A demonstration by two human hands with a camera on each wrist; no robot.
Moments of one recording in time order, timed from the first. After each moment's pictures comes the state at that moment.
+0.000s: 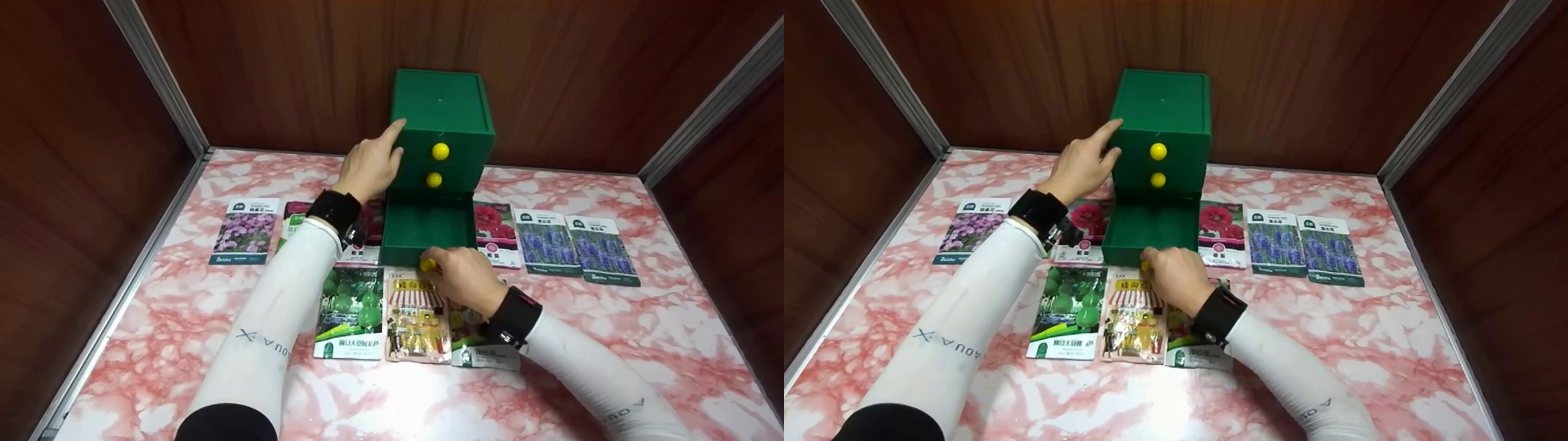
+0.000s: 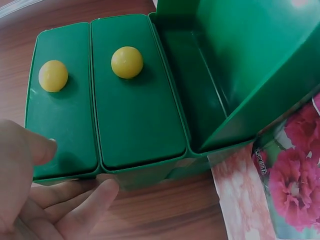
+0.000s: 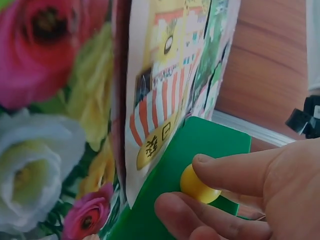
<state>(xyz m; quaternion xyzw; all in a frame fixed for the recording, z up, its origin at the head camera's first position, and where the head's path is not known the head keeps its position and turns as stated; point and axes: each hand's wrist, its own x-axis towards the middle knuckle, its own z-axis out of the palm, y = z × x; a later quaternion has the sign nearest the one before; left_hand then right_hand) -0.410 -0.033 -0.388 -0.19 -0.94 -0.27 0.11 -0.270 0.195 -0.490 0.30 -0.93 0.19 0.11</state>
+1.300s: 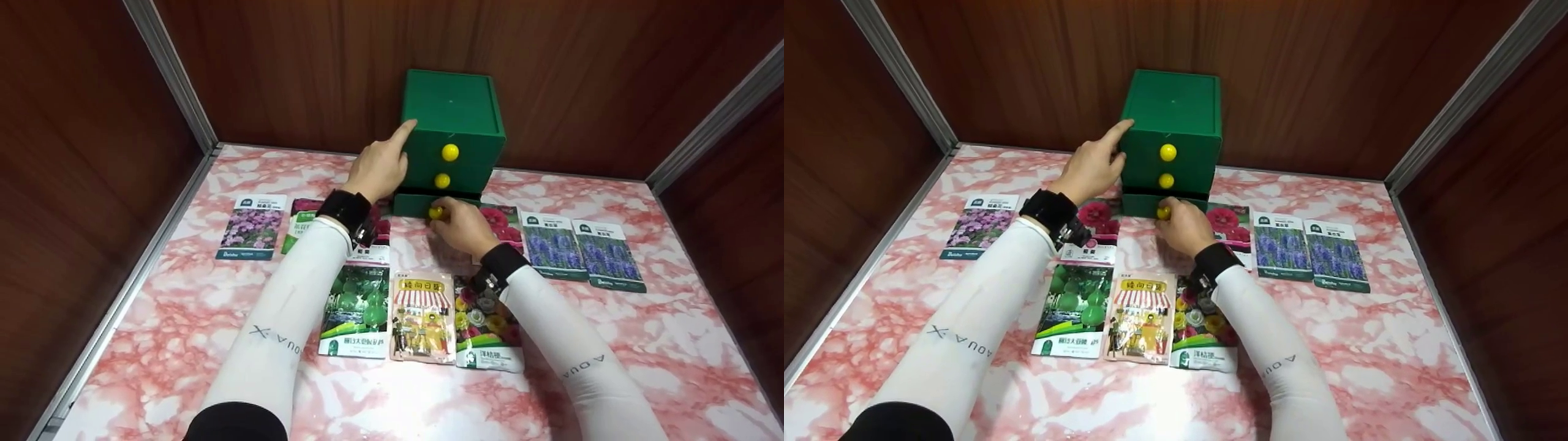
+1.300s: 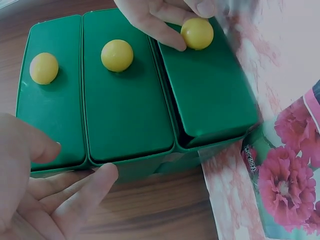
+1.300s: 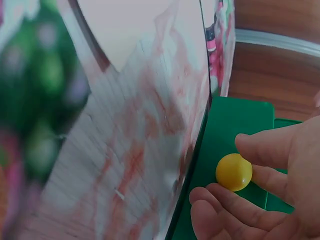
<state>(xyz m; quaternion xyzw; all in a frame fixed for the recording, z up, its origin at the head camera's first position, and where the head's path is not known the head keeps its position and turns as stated) -0.410 -0.021 -0.392 -0.20 -0.94 -0.27 0.10 -0.371 0.209 -0.486 0.14 -0.94 0.31 -0.01</state>
